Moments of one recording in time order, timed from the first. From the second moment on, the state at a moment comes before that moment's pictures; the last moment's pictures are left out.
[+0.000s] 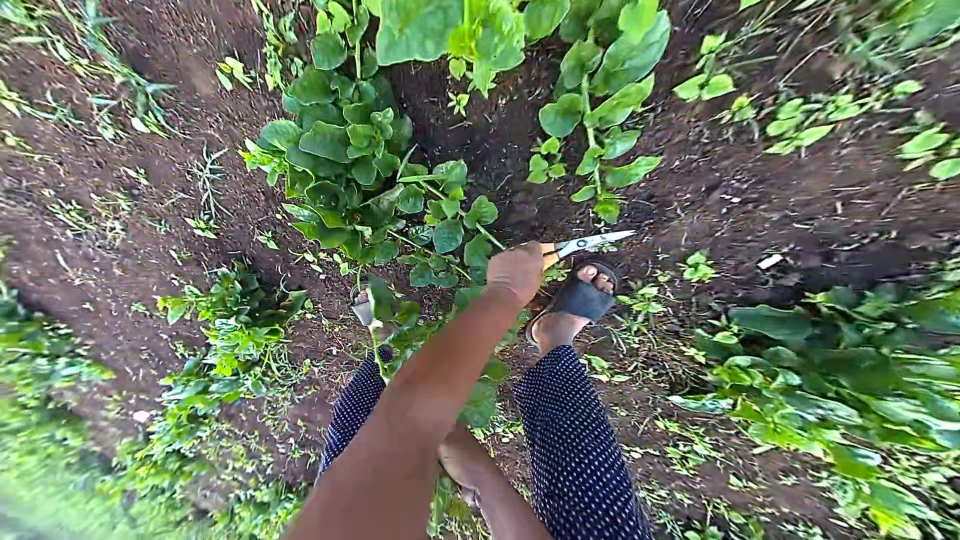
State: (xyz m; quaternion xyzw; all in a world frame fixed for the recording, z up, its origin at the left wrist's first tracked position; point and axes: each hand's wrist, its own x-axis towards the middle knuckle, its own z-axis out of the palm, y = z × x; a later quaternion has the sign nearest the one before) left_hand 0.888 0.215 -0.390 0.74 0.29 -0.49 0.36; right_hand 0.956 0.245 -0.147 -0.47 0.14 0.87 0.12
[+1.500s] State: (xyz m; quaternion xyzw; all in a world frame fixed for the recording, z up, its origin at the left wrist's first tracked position) left_hand 0.862 0.492 -0.292 0.39 0.51 -0.70 0.30; right_hand 0.725 0.219 -0.275 -0.51 0.34 0.69 0.38
